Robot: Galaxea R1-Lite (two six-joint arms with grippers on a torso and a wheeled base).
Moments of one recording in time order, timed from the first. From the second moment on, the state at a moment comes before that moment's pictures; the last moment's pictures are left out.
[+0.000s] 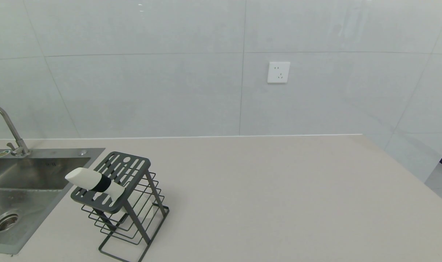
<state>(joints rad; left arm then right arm) -0.14 0.13 -0.37 0.40 0.40 -0.17 -0.05 0.08 0.00 -0.08 0.10 -0.13</state>
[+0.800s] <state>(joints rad) 0.00 0.01 0.00 -0.04 0.08 0.02 -0.04 0.07 0.00 -0.01 0.00 -0.01</state>
